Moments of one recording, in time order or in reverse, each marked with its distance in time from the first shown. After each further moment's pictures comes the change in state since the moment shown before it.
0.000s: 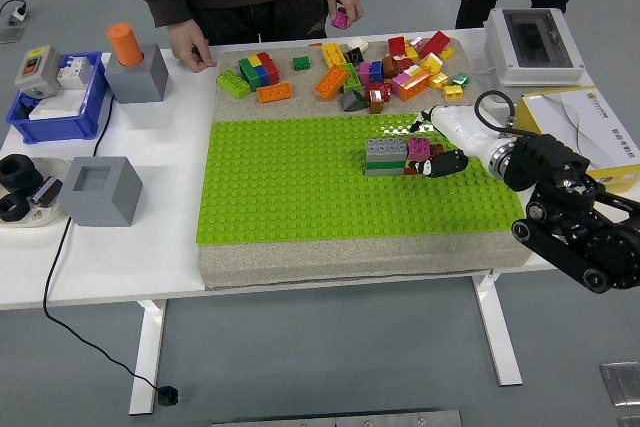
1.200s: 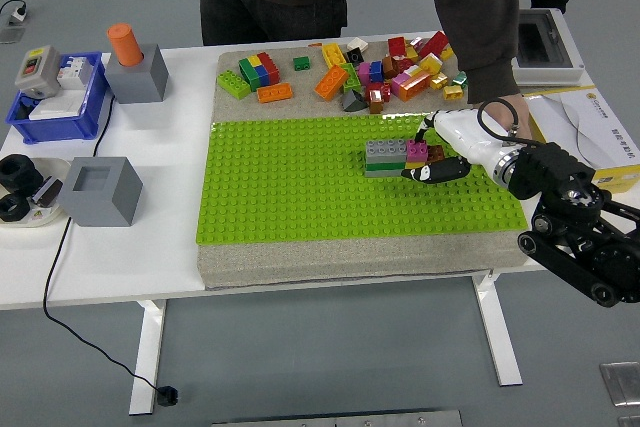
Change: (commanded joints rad) left arm 0.006 -0.004 -0.005 0.000 0.005 0.003 -0.003; right arm -0.034 -0.003 0.004 0.012 -0.067 0.001 -0.005
